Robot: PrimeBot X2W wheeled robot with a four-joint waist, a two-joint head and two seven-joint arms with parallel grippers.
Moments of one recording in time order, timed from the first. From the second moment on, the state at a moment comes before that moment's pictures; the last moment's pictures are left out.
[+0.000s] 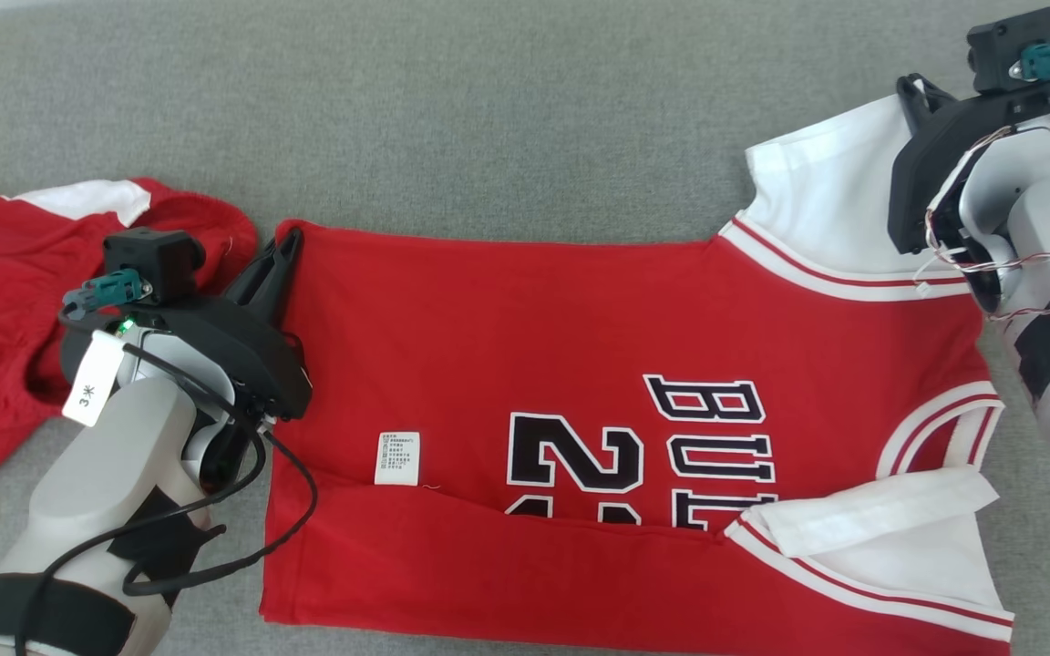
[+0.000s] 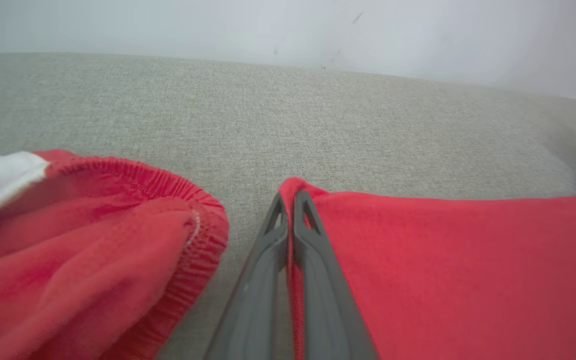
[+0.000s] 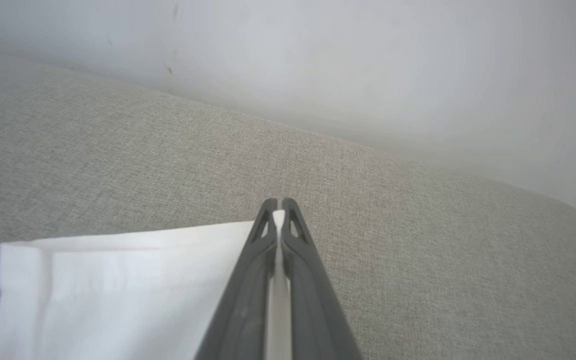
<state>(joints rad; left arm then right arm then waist) -0.88 0.24 -0.73 0.88 -0.73 -0.13 -0.18 -1.10 -0.27 0.45 1.03 0.38 0.06 0.08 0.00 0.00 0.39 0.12</state>
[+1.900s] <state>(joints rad) -0.49 0.33 -0.83 0.73 -0.83 -0.12 -0.25 -0.29 -0.53 0.61 0.41 0.82 0.12 -0.22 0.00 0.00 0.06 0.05</state>
